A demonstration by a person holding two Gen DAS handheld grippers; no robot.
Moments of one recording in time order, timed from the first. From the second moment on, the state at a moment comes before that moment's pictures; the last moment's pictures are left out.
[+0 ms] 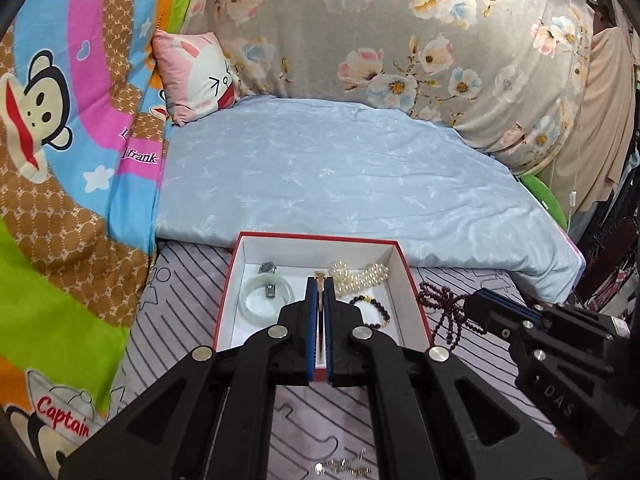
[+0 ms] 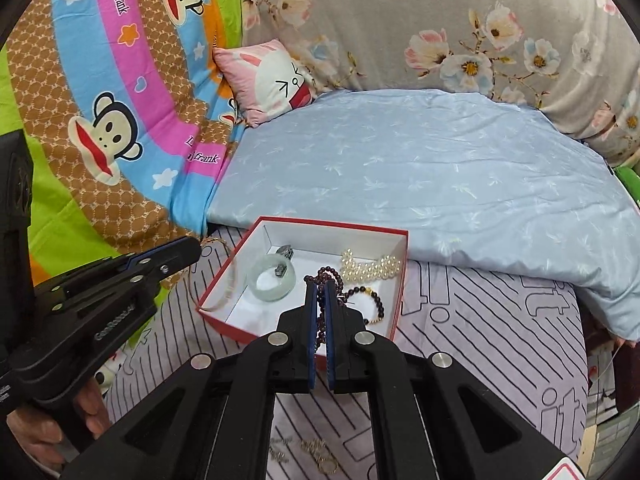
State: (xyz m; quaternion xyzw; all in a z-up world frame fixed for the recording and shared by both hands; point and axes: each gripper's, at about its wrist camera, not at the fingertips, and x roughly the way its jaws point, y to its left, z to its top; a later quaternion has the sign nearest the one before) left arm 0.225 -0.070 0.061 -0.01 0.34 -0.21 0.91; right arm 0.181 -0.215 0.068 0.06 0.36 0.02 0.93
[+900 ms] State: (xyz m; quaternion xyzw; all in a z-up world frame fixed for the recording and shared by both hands) left arm 0.314 -0.090 -0.032 -0.01 0.41 -0.17 0.90; right arm 0.279 -0.209 -0.039 0.05 0.46 0.03 0.89
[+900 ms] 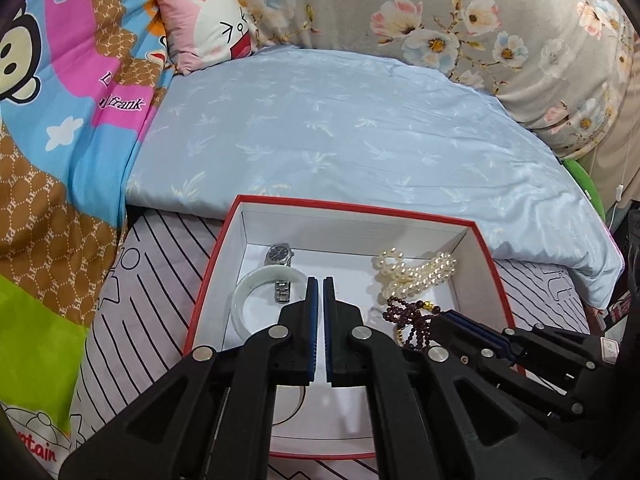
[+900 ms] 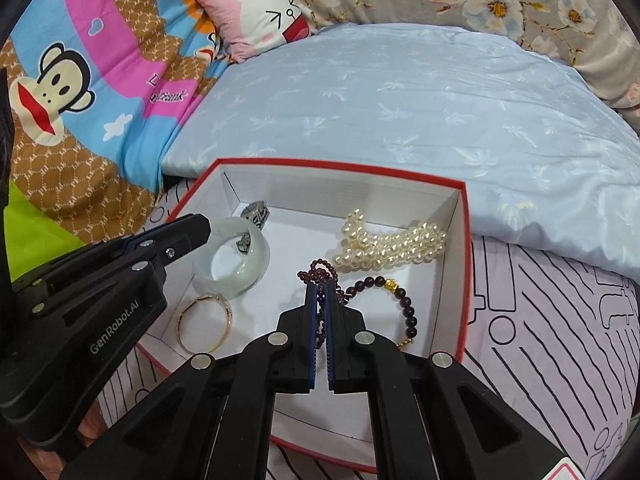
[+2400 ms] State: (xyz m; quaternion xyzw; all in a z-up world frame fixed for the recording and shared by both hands) left arm 0.217 -0.042 -0.009 0.00 0.40 -0.13 0.91; right arm 0.136 -0.232 0.000 0.07 0.42 -0.02 0.91
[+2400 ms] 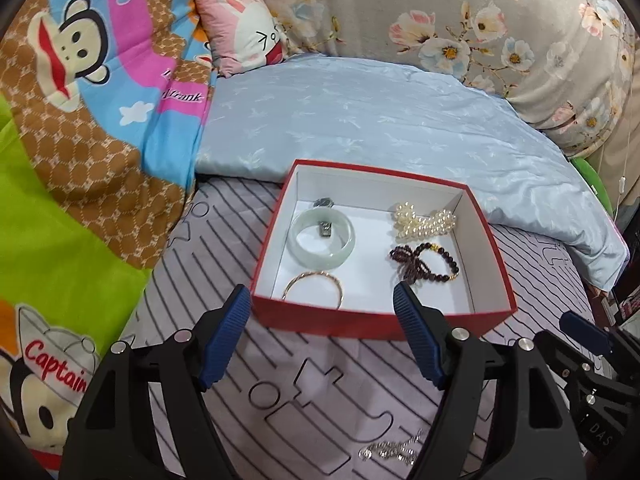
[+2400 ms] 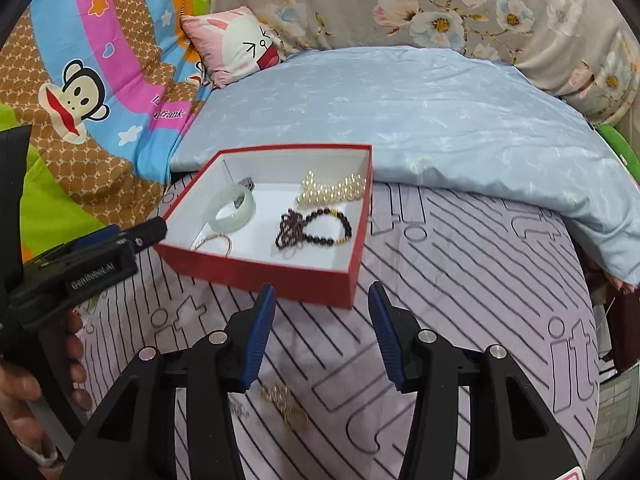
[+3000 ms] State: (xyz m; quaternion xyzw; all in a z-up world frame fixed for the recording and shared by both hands) left arm 0.116 -0.005 -0.058 0.01 0.45 -0.12 0.89; right arm 0.044 -0.216 -0.046 0.06 0.46 -0.02 0.89
